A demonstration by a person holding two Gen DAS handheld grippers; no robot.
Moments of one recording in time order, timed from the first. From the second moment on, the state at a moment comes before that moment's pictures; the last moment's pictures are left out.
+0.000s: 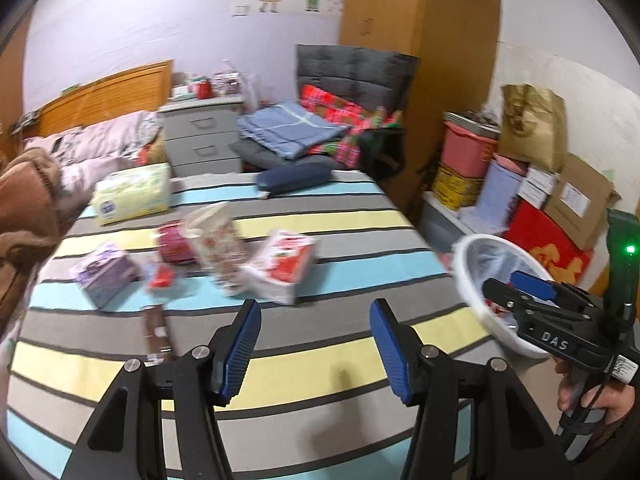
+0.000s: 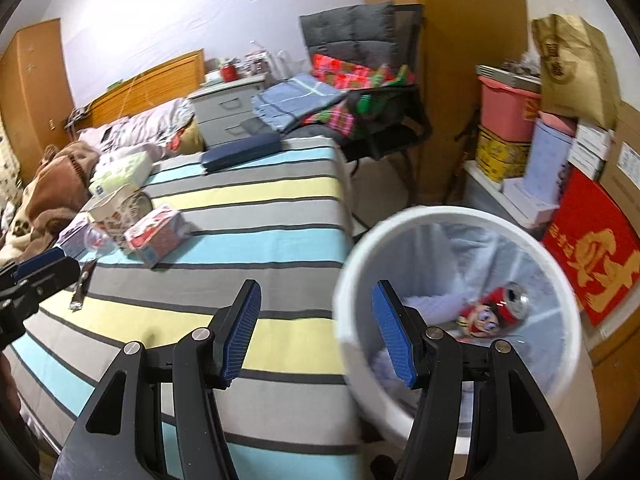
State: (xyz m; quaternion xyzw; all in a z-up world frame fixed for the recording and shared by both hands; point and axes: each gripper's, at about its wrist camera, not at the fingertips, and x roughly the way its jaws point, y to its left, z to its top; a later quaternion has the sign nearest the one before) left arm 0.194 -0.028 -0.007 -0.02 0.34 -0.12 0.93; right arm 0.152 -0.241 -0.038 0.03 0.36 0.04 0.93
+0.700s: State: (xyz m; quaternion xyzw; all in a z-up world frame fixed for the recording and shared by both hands) left arm 0.218 0.083 -0.066 -0.05 0.41 -0.04 0.91; right arm 0.212 -0.137 -0.052 0.05 0.39 0.13 0.91
